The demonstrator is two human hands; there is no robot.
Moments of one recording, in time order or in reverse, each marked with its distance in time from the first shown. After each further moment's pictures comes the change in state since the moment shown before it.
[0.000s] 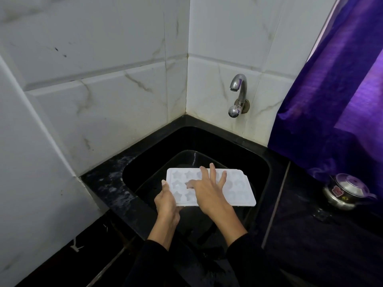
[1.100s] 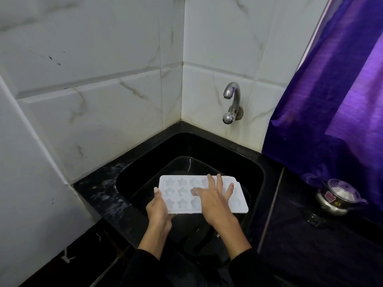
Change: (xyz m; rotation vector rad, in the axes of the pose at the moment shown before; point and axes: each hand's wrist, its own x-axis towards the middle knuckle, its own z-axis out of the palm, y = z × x) left_hand 0.002 0.002 -0.004 0.011 -0.011 -0.024; right_hand -0.014 0.021 -0.002 0.111 0.032 0.103
